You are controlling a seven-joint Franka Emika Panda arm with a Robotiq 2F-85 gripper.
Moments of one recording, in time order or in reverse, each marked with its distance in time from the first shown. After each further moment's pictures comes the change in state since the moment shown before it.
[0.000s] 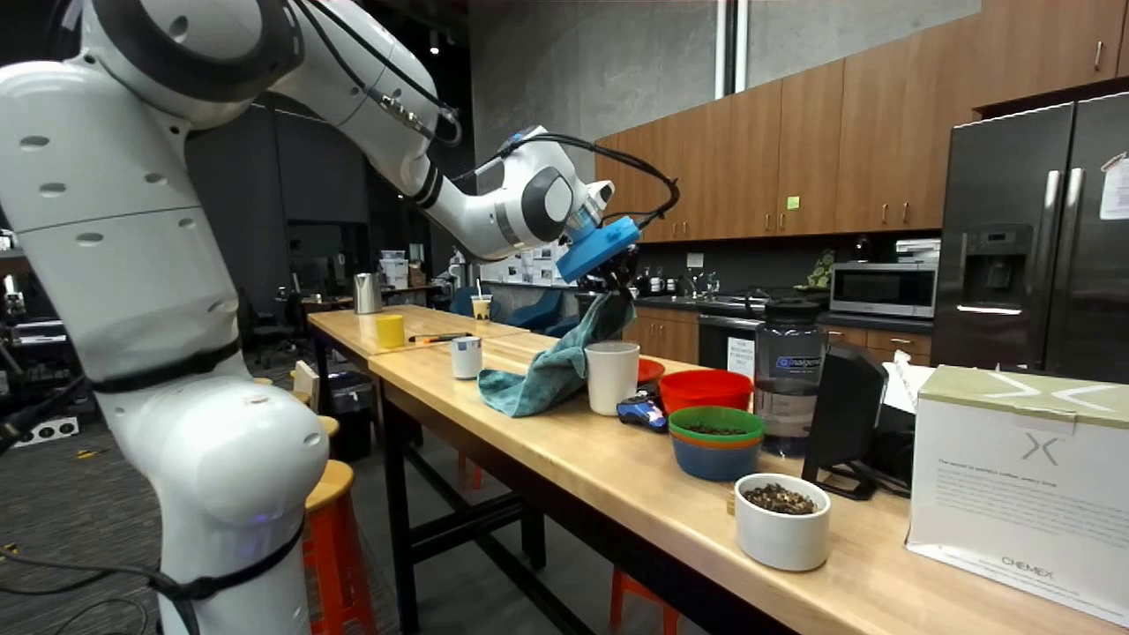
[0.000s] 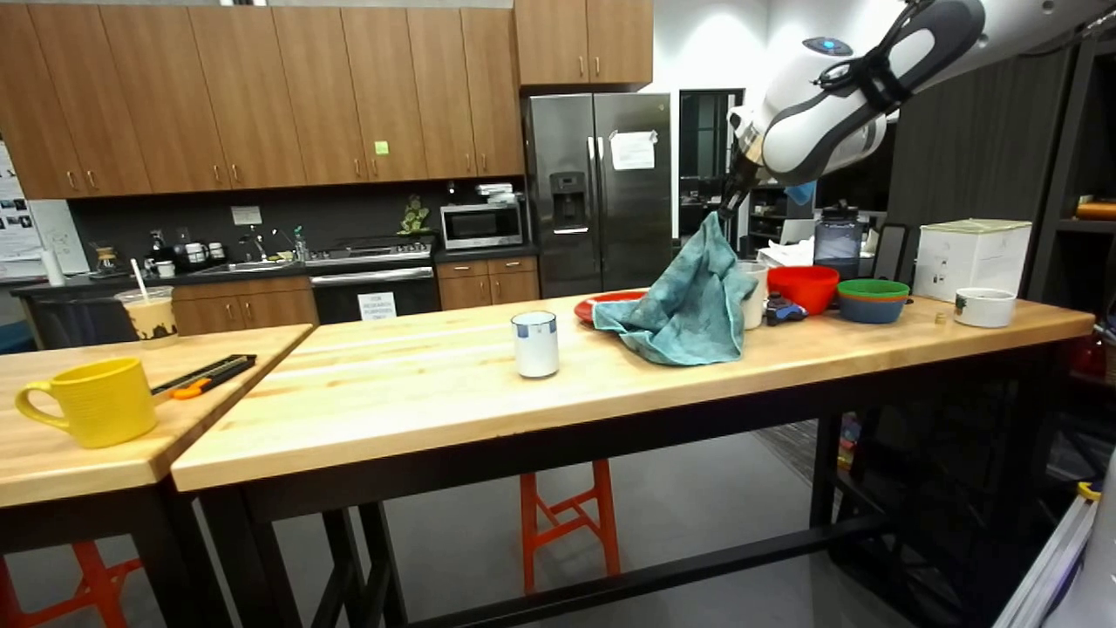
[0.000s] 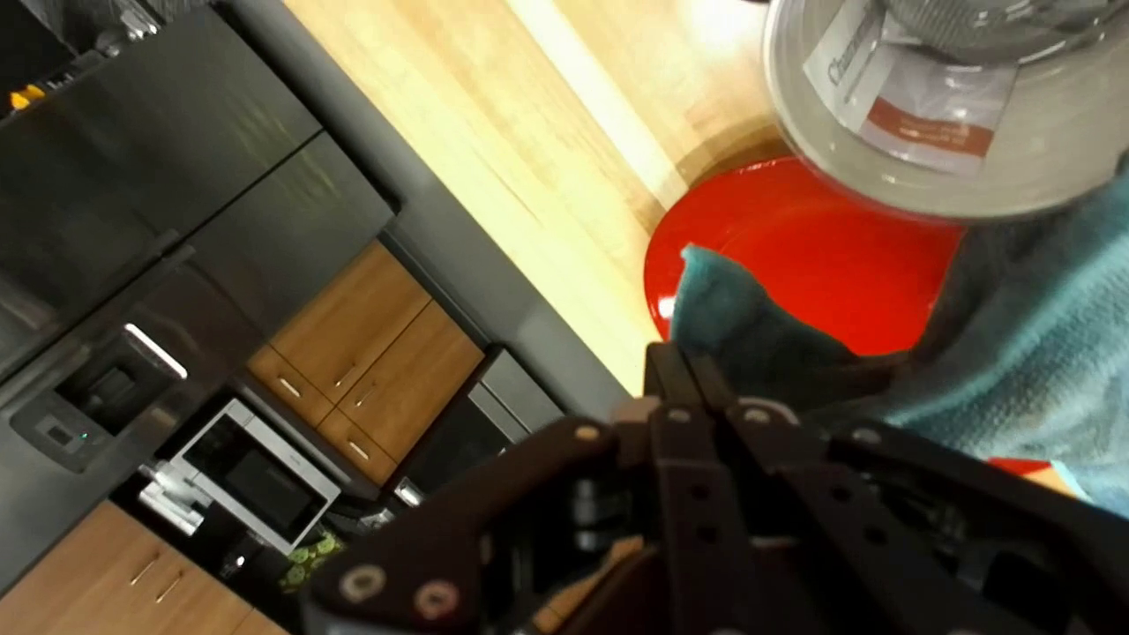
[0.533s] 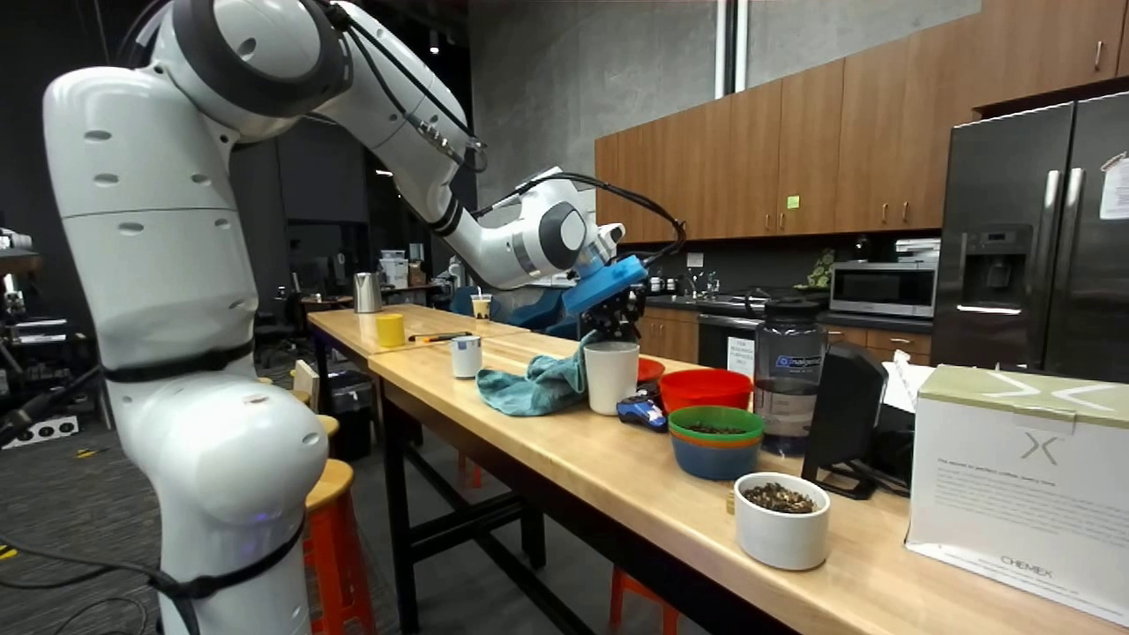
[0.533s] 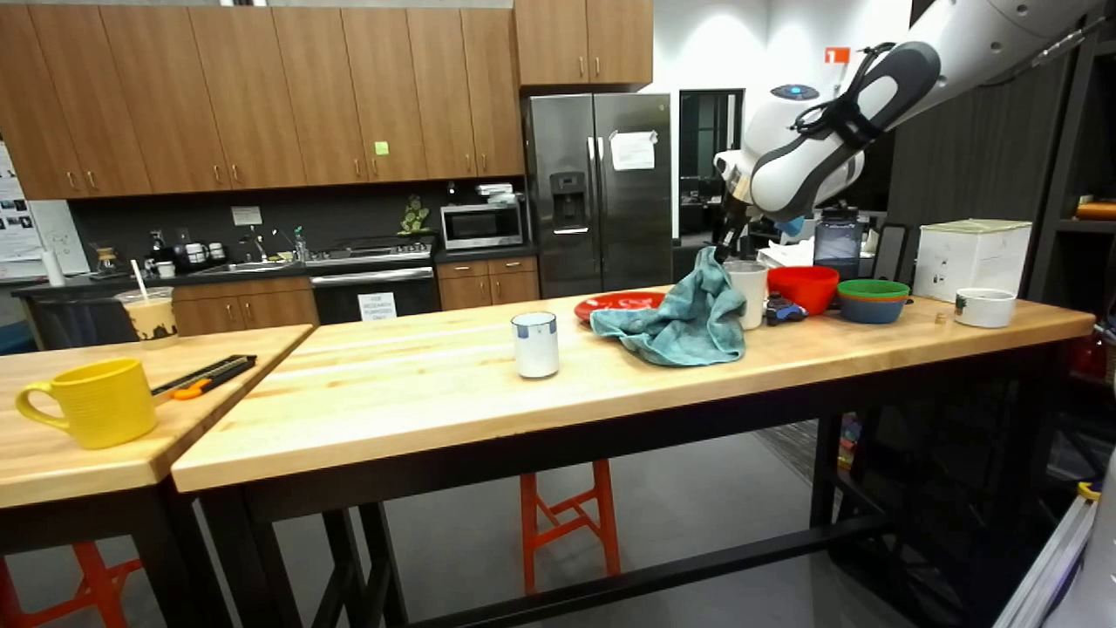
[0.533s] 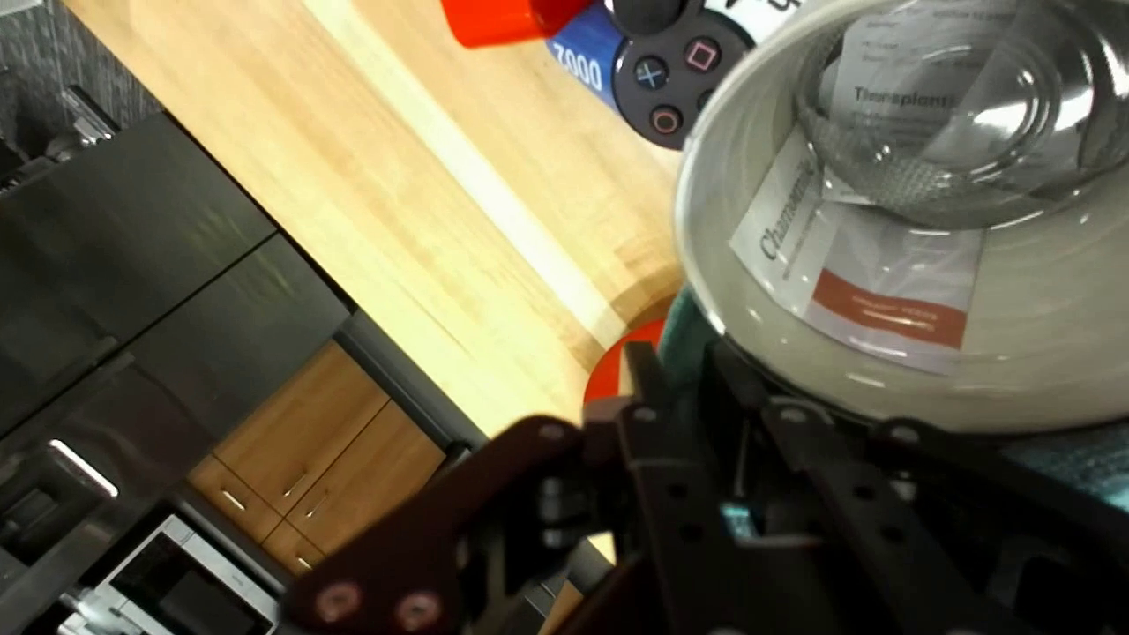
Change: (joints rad) arm -0.012 0.121 0.007 0.018 -0.076 -0.033 0.093
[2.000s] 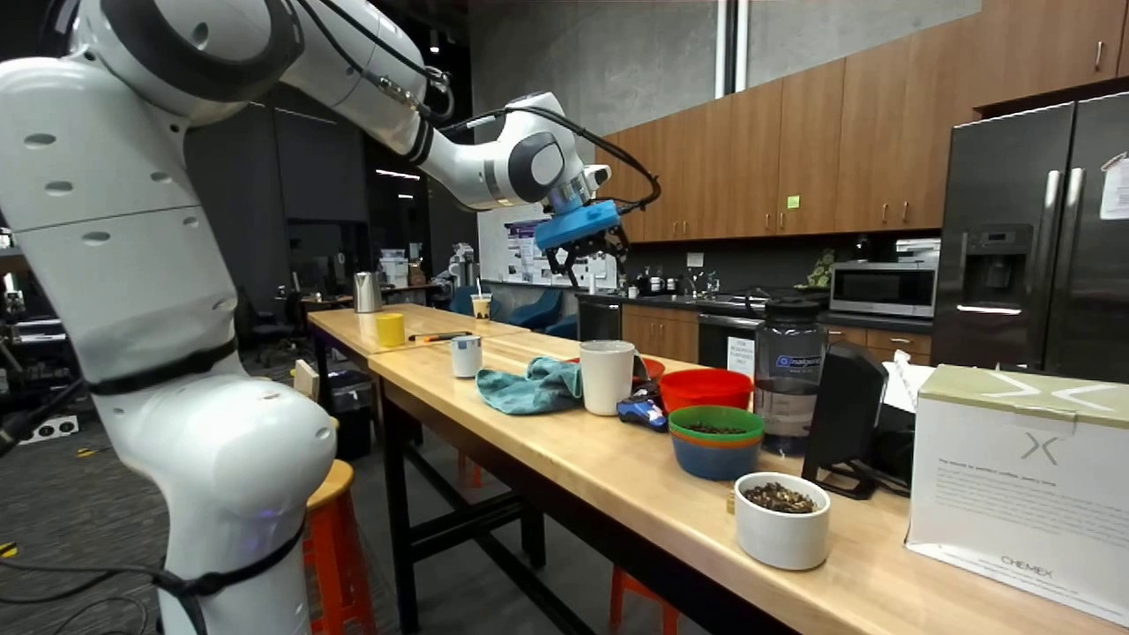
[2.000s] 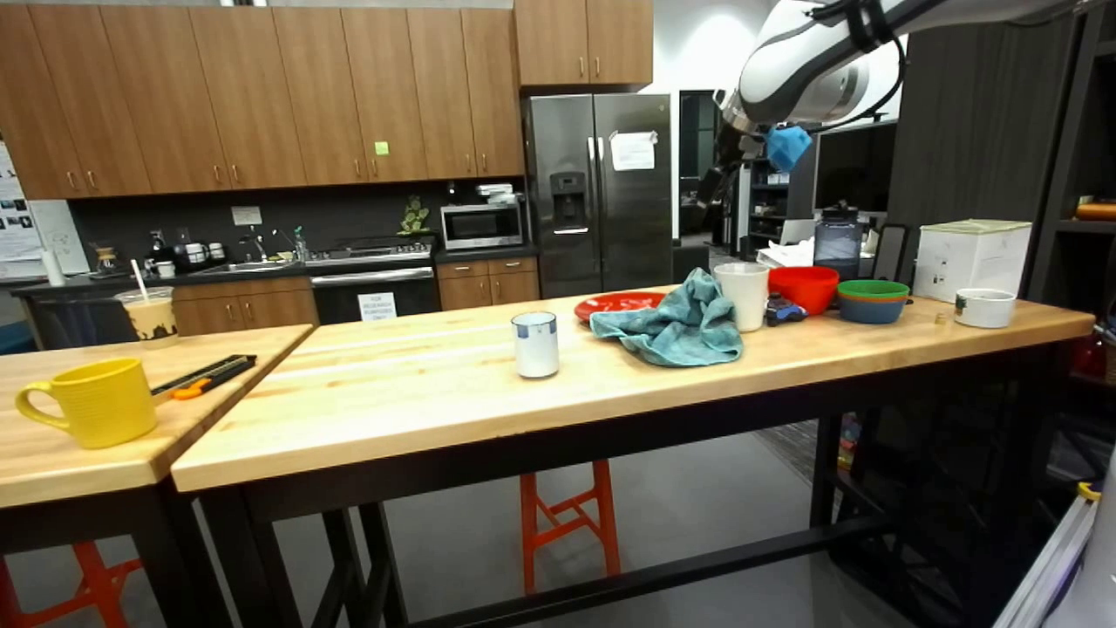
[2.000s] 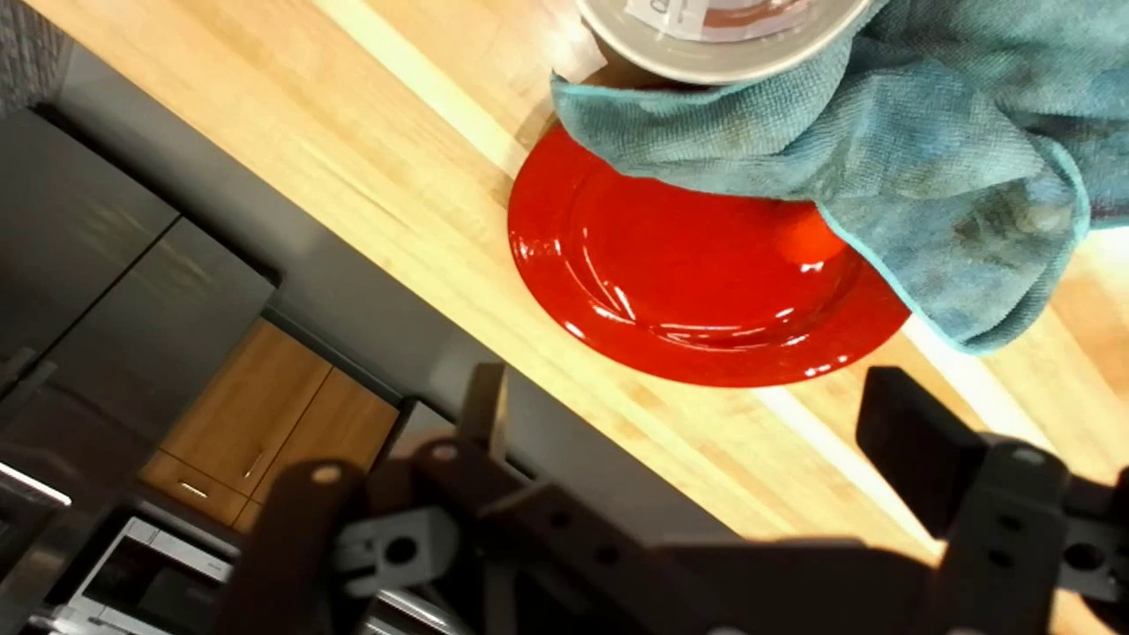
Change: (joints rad) arm 0.091 -0.142 0.001 0.136 0.318 -0.304 -0.104
